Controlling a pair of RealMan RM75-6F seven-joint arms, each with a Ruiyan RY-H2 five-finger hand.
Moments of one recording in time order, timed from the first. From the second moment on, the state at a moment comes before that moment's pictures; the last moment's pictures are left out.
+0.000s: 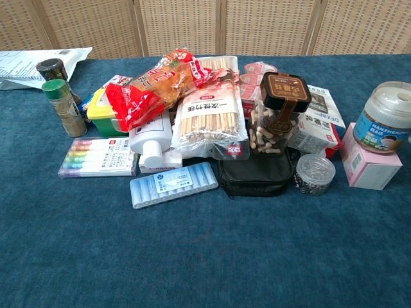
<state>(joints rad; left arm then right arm) -0.10 -0.95 0.01 -1.88 1.71 1.56 0.00 0.36 -1.30 0.08 -1.36 -1.46 1.05 0.62</state>
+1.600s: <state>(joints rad) -0.07 -0.96 0.01 -1.85 1.69 1.58 -0.02 0.43 -1.40 0.16 -1.31 -1.37 1.04 0.62</state>
